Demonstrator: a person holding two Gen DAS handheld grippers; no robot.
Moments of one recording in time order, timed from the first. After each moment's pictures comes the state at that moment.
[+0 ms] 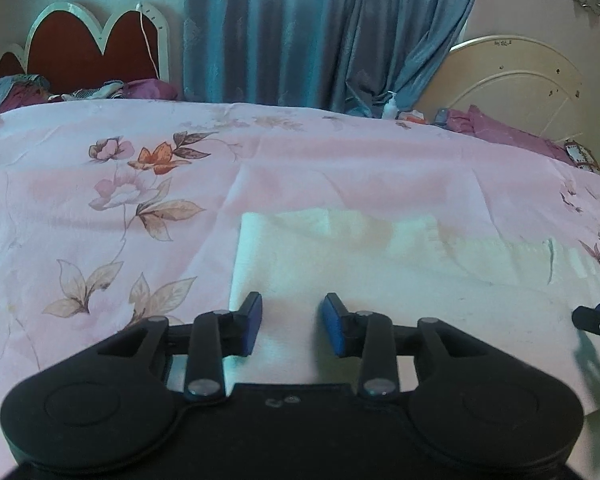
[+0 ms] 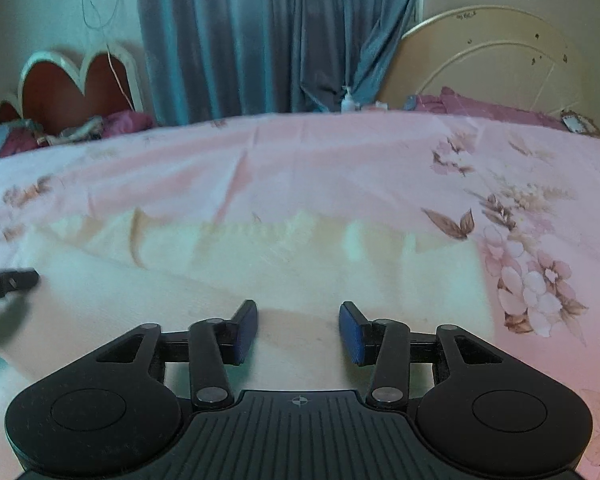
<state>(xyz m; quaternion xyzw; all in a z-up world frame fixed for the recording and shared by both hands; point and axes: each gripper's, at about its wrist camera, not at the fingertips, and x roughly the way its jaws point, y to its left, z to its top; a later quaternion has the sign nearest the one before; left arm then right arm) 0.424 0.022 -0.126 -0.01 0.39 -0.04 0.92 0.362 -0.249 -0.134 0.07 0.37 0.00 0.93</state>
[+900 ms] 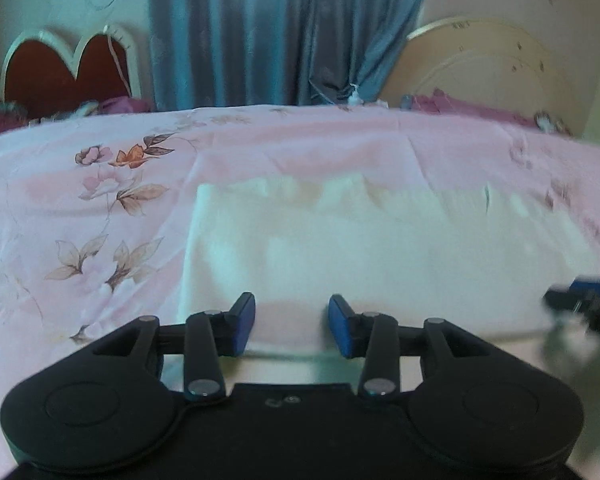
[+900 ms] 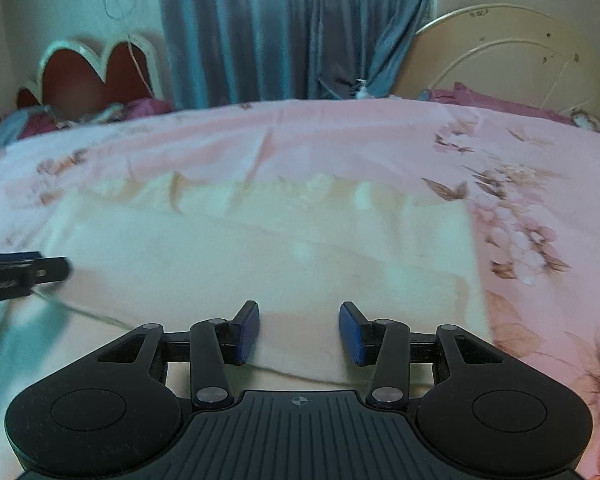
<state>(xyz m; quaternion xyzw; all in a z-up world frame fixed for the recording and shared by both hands) 0.361 -0.007 -0.121 0.04 0.38 -0.08 0.92 0.305 -0.239 -0.127 0.06 0.38 0.01 0.92</state>
